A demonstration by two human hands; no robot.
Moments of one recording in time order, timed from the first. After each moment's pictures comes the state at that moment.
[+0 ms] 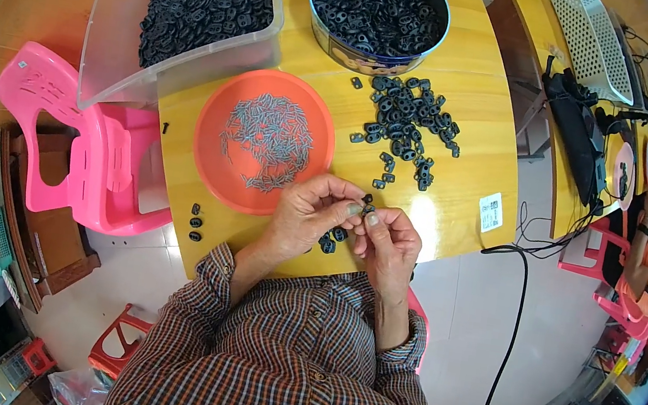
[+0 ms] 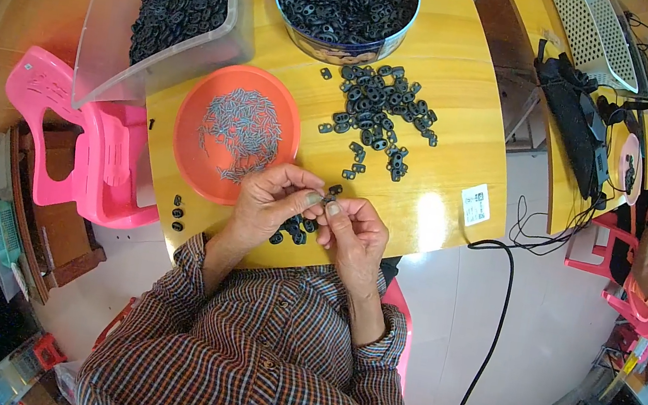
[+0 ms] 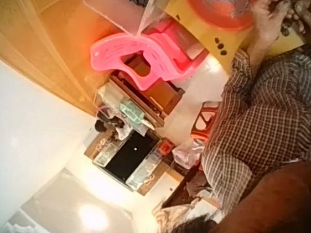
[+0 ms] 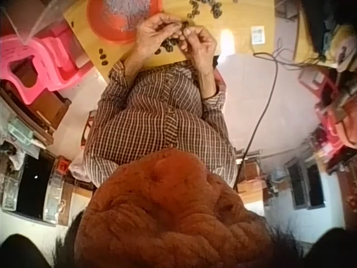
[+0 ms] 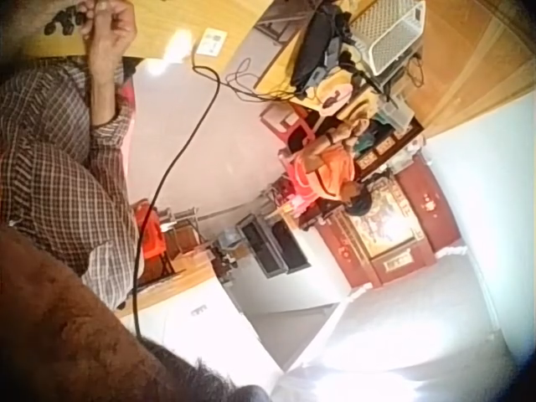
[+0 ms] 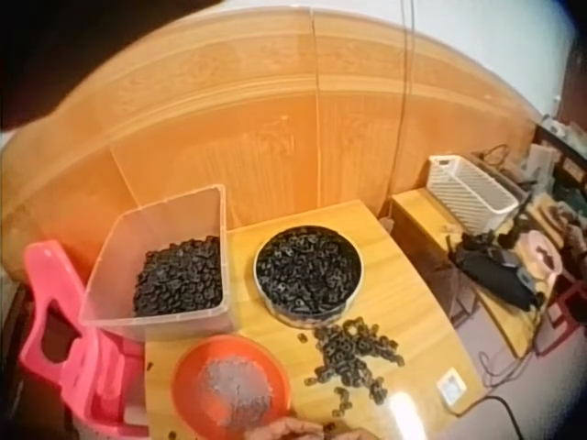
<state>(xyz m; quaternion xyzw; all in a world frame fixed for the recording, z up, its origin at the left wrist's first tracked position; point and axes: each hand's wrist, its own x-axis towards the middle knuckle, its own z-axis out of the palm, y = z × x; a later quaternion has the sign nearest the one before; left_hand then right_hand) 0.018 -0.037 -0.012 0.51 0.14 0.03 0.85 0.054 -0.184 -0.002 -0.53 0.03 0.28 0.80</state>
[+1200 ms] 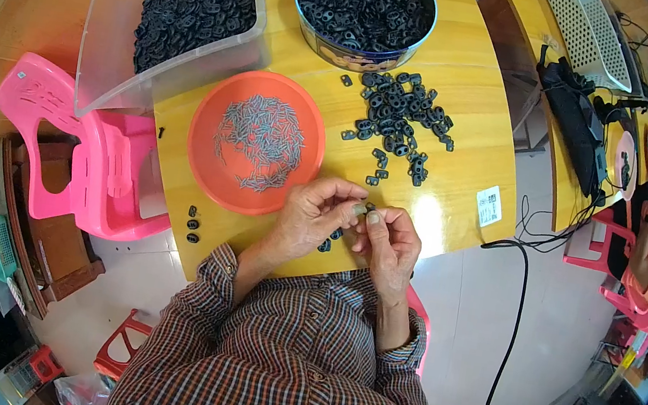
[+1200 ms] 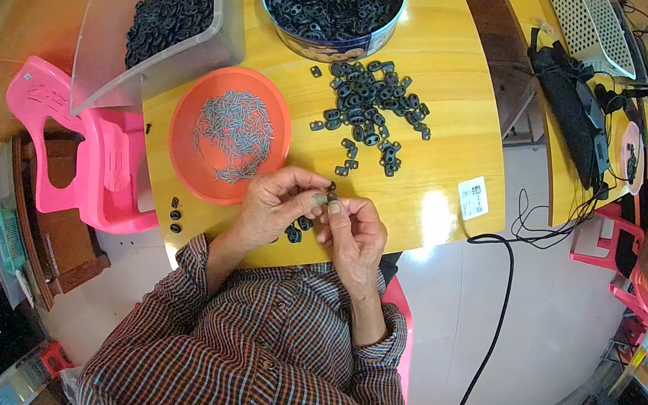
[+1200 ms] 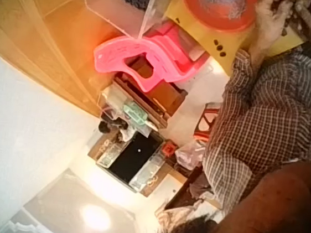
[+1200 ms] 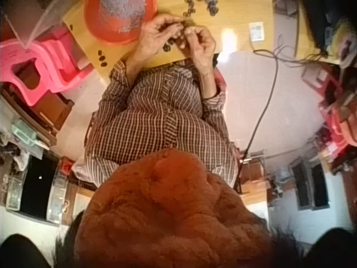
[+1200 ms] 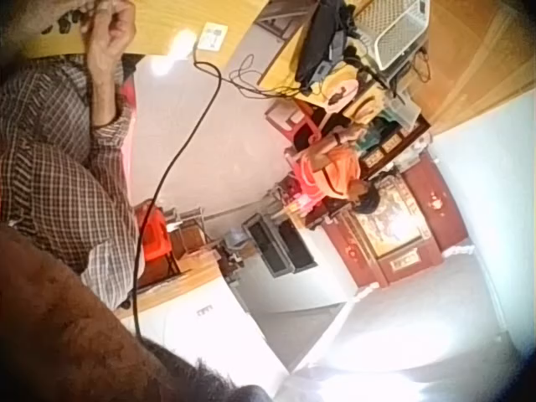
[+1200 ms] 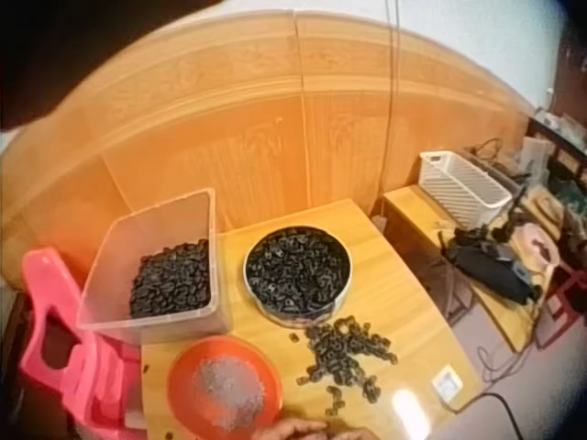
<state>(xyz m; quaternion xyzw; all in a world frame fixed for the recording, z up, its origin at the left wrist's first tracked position) 0.022 -0.047 -0.019 0.59 0.13 0.02 0.80 0.054 -0.190 0.007 -0.61 0.02 0.25 0.75</state>
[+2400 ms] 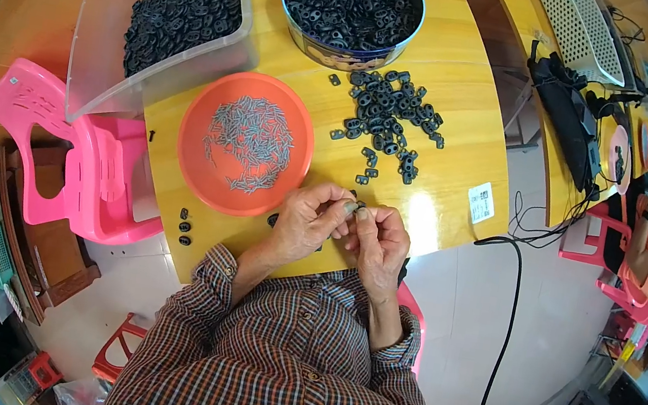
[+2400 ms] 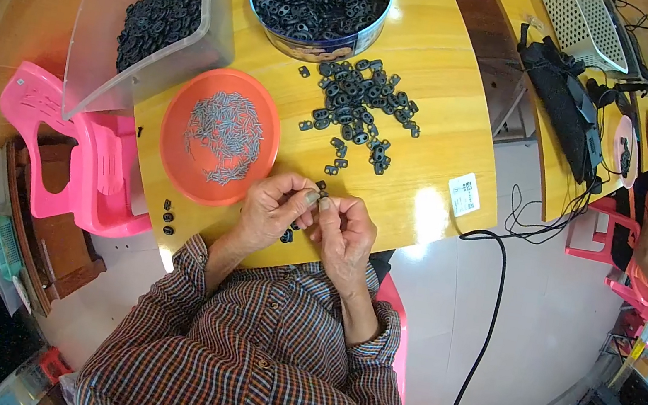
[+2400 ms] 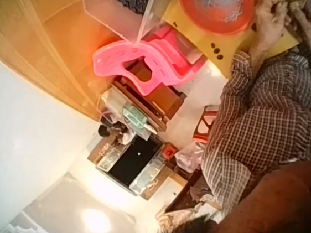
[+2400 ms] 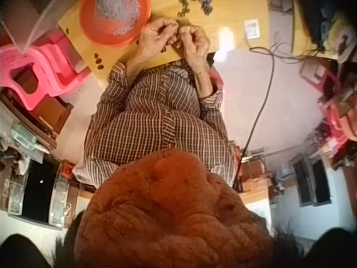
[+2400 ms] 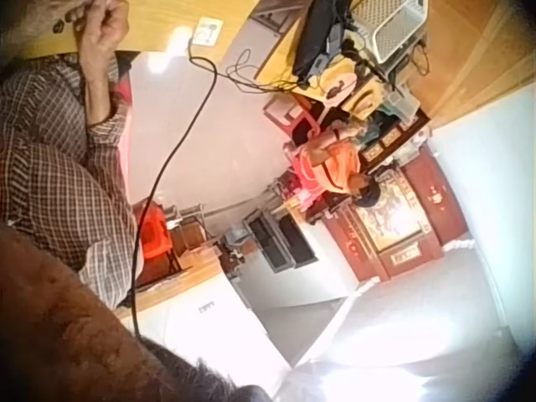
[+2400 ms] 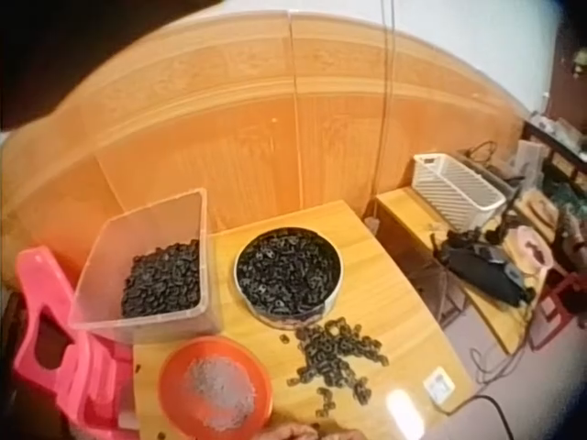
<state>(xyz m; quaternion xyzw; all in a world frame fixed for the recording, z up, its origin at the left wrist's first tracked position) 0.024 -0.058 -0.020 0.61 0.14 0.01 0.78 0.053 -0.190 0.001 -0.66 0.02 0.21 0.72</state>
